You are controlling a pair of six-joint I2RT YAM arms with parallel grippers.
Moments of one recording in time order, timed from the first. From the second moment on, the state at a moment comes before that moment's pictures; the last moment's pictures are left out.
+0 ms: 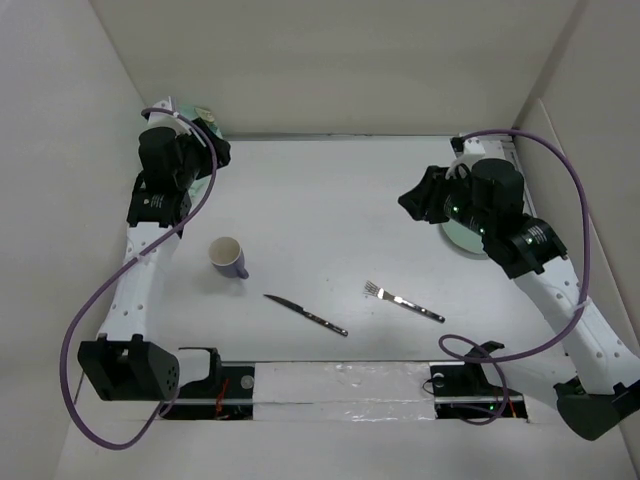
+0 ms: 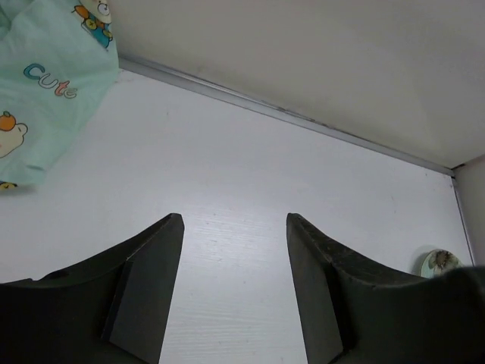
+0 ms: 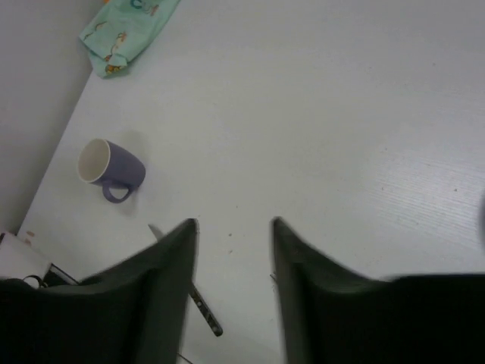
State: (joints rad) left arm -0.03 1.24 1.30 -0.29 0.08 -0.45; right arm 0.48 1.05 1.29 -0.57 -0.09 0.40
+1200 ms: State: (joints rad) left arm 0.22 2.03 1.62 -0.45 -0.21 -0.51; right arm 0.48 1.00 1.15 -0.55 -0.25 0.39
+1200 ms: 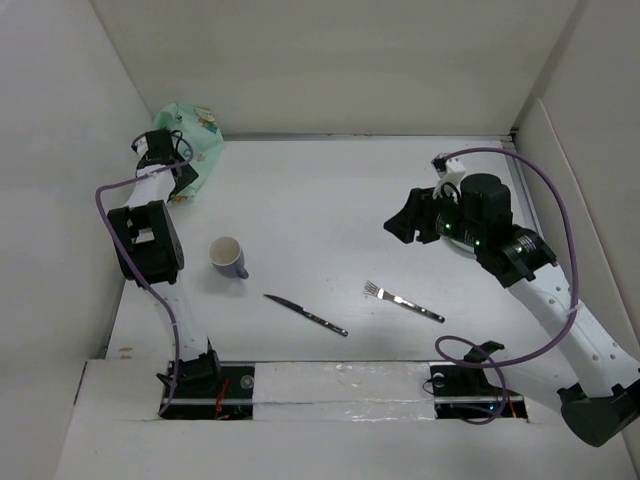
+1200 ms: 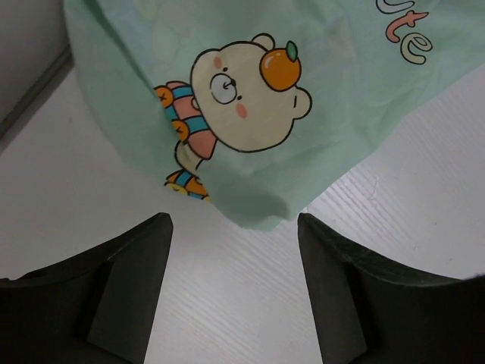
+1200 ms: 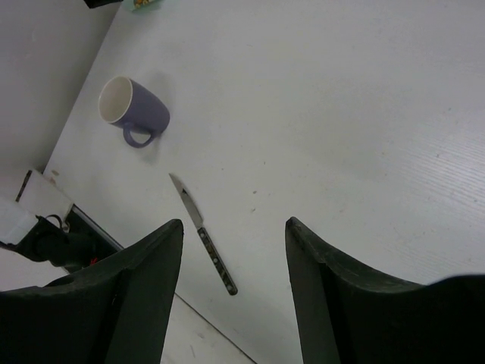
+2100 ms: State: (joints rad) left arm -0.31 2.19 1.81 -0.32 0.15 -0.45; right arm 0.60 1.16 1.22 -0.54 -0.15 0.43
